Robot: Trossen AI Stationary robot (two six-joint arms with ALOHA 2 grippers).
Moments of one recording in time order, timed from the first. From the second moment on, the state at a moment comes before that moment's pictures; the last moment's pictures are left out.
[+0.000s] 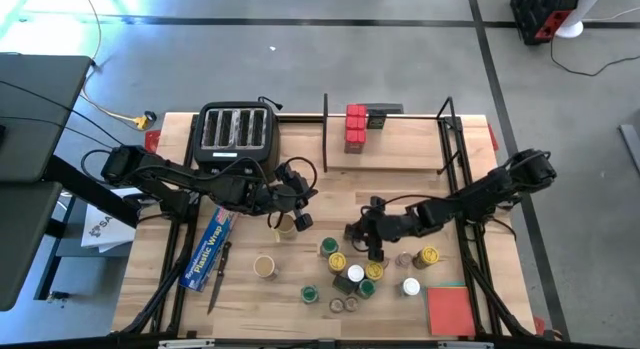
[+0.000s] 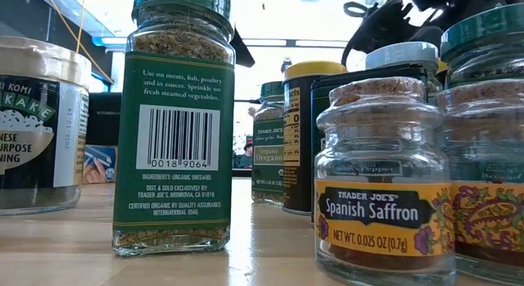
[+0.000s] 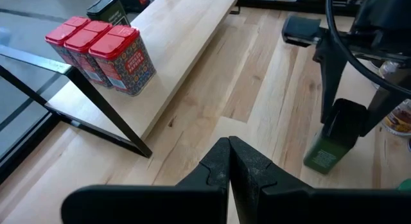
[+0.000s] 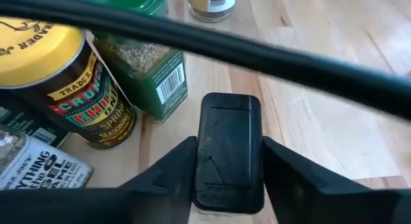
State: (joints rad) left arm -0.16 1.49 1.02 -0.18 -0.55 -0.23; right arm 0.31 1.50 0.66 0.09 0.29 0.24
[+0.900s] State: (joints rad) left arm -0.16 1.49 1.02 -0.16 -0.55 -0.23; right arm -0.47 0.98 0.66 -0.33 -0.03 -0.33
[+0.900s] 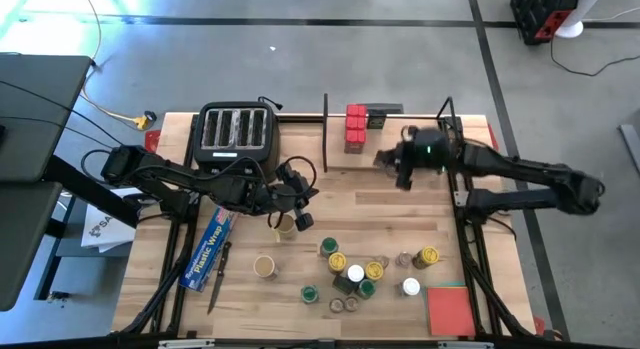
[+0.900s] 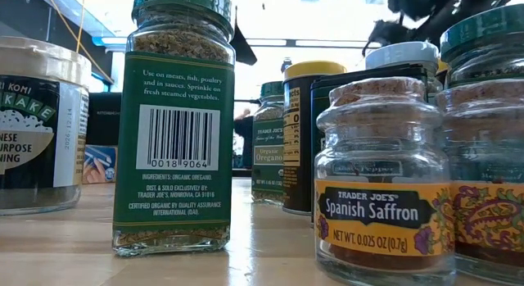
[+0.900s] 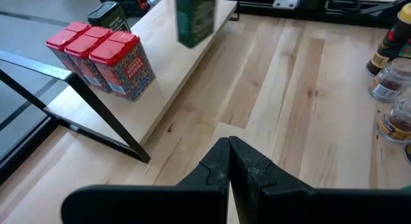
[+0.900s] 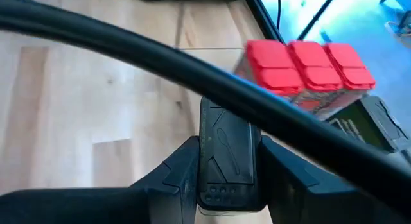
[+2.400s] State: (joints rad) left arm -0.15 1.49 1.02 -0.15 -0.53 -0.23; right arm -0.77 1.27 0.66 0.06 -0.15 -0.70
